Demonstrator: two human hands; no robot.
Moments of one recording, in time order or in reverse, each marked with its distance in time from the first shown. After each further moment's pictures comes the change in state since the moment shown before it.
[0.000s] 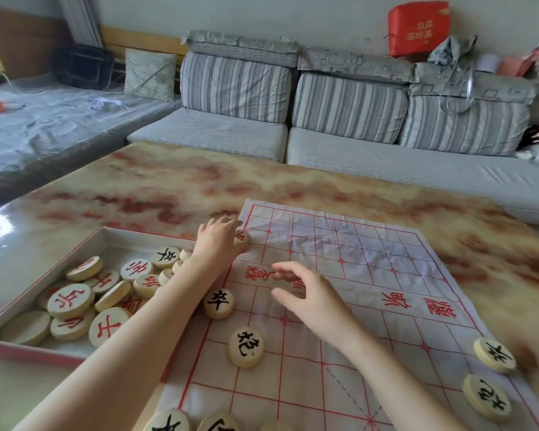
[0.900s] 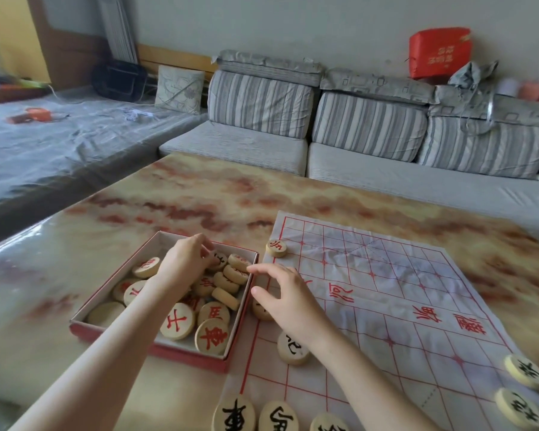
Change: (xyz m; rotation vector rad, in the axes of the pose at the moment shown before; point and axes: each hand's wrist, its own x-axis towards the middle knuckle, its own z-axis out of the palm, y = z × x) left_hand -0.057 -0.104 -0.049 -0.276 0.064 -0.206; right_hand 0.009 -0.082 0.061 -0.044 -0.027 -0.155
